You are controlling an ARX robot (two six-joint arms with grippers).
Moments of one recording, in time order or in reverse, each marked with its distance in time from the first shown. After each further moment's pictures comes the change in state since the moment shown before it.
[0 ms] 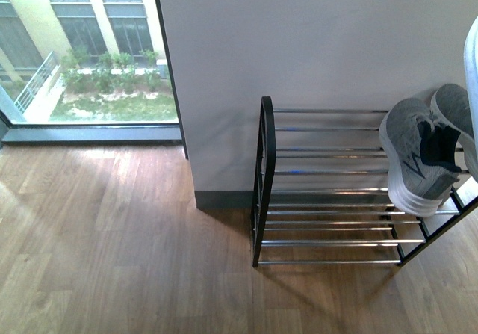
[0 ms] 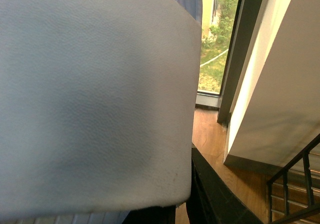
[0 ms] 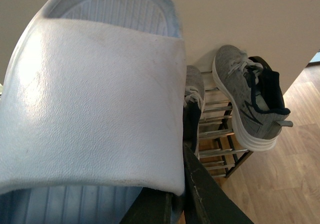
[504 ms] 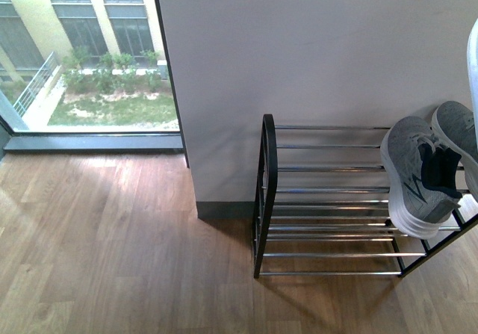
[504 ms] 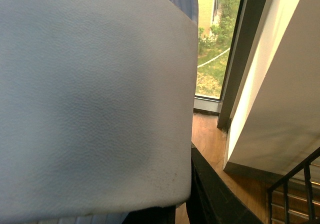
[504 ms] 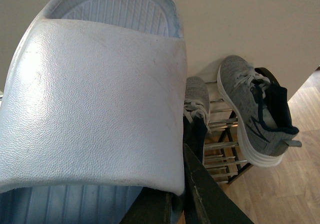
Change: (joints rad) left arm 0.000 0.000 0.000 0.000 0.000 0.000; right arm 0.000 0.000 0.000 0.000 0.000 0.000
